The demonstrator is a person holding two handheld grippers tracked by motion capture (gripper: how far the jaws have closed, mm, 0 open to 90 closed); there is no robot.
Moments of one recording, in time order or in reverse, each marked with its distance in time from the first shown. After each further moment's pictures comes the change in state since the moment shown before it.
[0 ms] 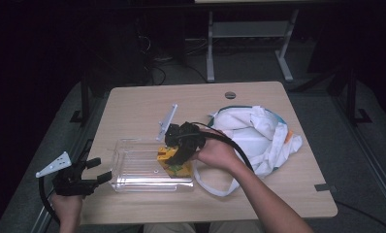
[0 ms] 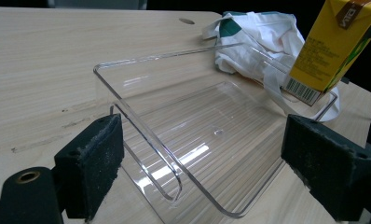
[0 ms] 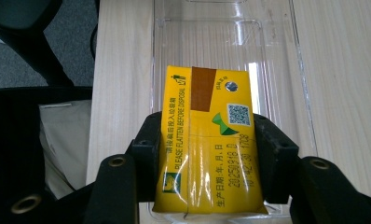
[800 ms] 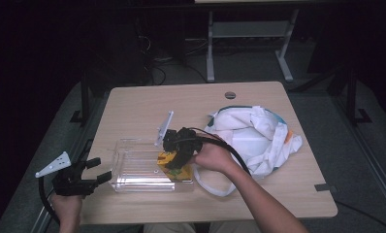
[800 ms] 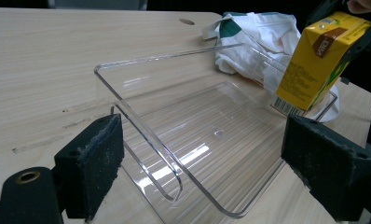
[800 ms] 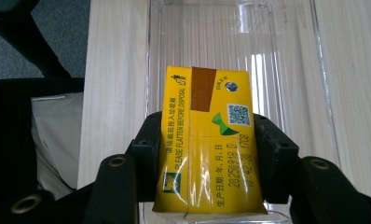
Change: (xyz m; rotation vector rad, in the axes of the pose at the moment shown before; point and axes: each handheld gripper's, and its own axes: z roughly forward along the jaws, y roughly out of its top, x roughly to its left) left arm 0.000 0.000 0.000 0.001 0.001 0.005; right arm -0.002 -0.005 0.025 0.037 0.017 0.000
